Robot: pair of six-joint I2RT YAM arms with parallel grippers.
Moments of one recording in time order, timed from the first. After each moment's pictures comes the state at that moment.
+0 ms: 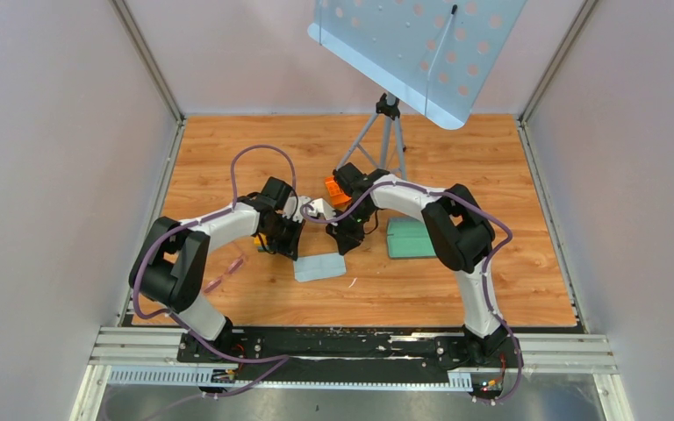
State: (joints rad) left arm -0.41 1.60 0.86 -0.50 0.33 -0.01; right arm 0.70 2.11 1.52 -0.80 -0.70 -0.85
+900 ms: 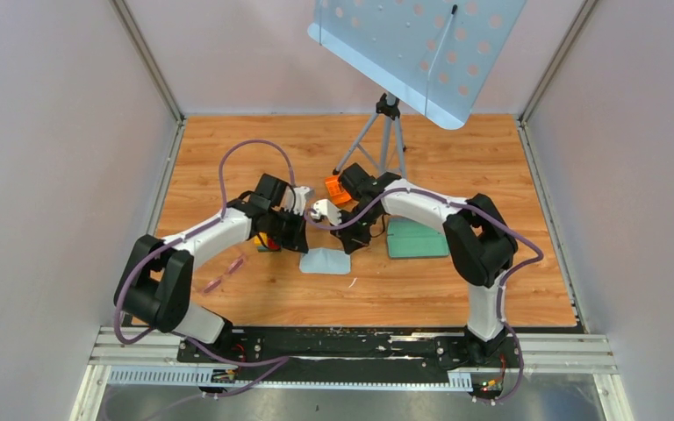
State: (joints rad) left arm -0.42 1.48 0.83 -0.43 0.45 -0.09; right arm 0.73 1.94 1.41 -0.78 -0.59 -0.77
